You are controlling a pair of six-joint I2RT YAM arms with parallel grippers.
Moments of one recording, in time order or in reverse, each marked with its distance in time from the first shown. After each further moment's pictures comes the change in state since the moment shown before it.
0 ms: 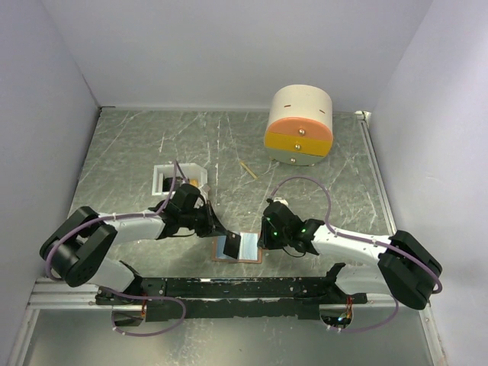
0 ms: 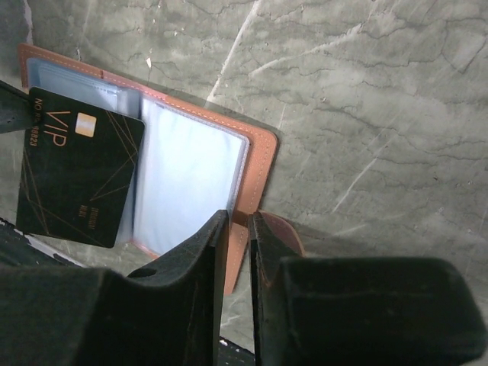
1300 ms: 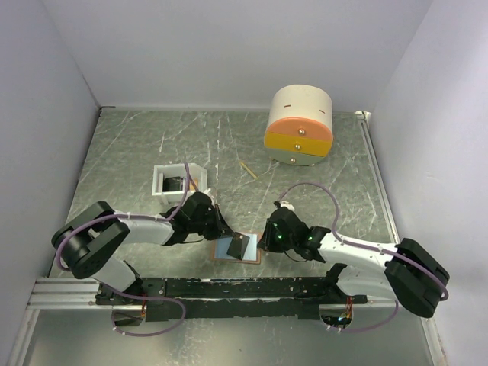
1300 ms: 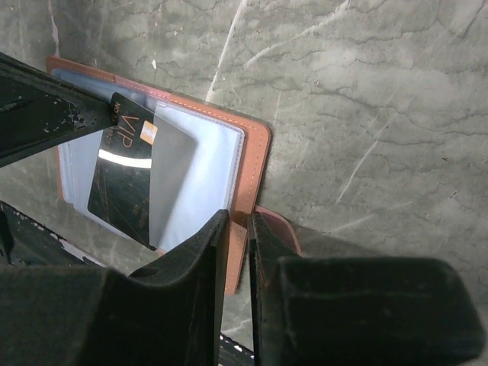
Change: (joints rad) left arm -0.136 0.095 -0.014 0.163 -0.193 -0.039; right arm 0.000 -0.078 -0.105 0.109 -0.013 0.108
